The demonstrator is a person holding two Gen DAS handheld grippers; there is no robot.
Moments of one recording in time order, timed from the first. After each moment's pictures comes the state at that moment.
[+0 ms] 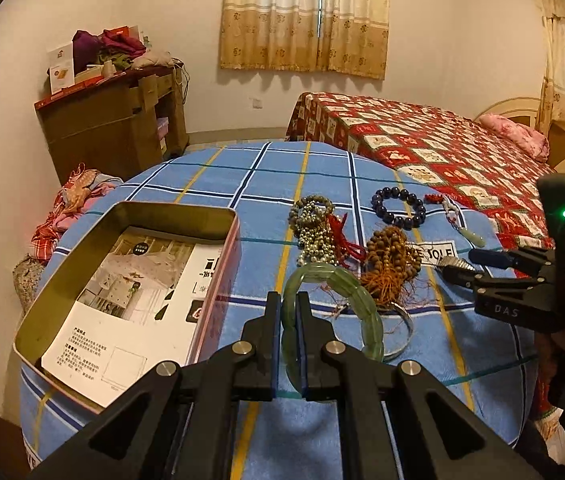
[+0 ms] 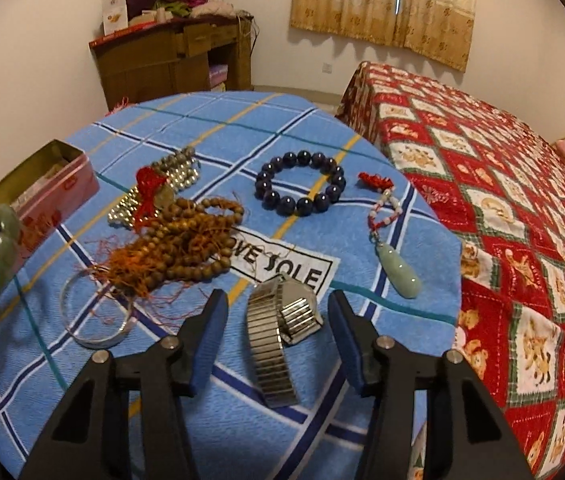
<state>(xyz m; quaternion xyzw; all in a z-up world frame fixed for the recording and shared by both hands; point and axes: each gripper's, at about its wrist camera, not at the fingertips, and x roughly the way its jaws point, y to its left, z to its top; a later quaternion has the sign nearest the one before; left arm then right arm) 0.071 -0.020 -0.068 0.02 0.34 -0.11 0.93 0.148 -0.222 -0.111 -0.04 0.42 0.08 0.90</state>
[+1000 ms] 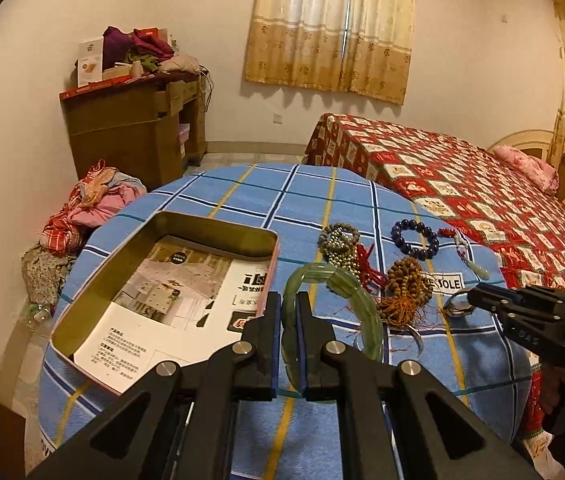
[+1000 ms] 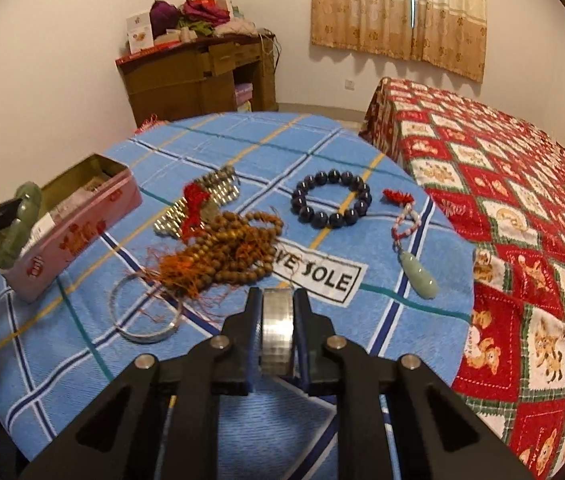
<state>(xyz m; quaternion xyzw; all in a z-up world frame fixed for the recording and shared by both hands) 0.060 0.014 -0.044 -0.02 0.32 -0.08 0.94 0.122 -0.214 -0.084 -0.02 0.37 0.13 0.92</state>
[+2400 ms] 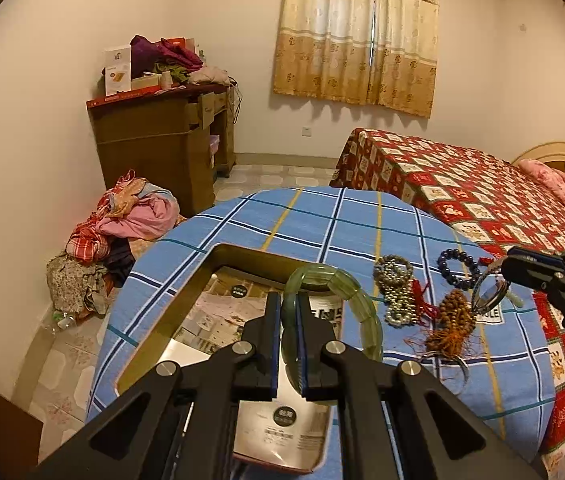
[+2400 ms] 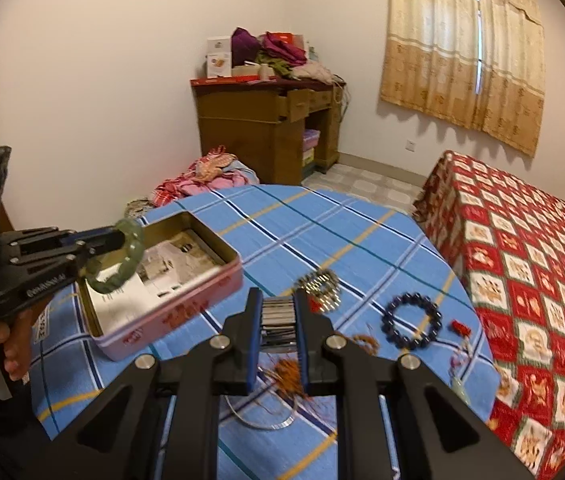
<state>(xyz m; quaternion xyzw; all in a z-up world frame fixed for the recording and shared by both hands) 0.084 0.058 -0.029 -0.02 0.30 -0.03 0.95 0.132 -0.130 -0.010 -0.07 0.30 0.24 0.92</state>
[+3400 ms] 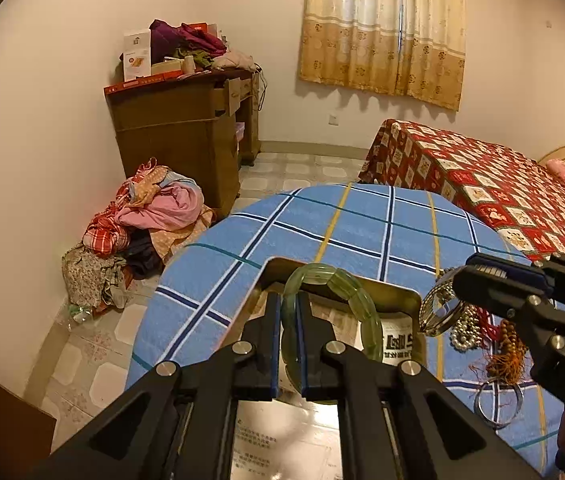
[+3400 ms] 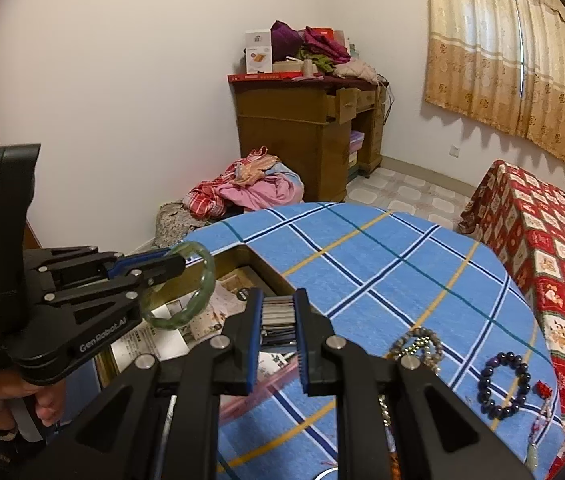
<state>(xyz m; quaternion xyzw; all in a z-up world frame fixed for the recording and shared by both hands) 0.133 0.099 -0.041 -0.02 0.32 0.01 0.95 0.178 -0.040 -0.022 -0.06 0.30 0.29 0.90</state>
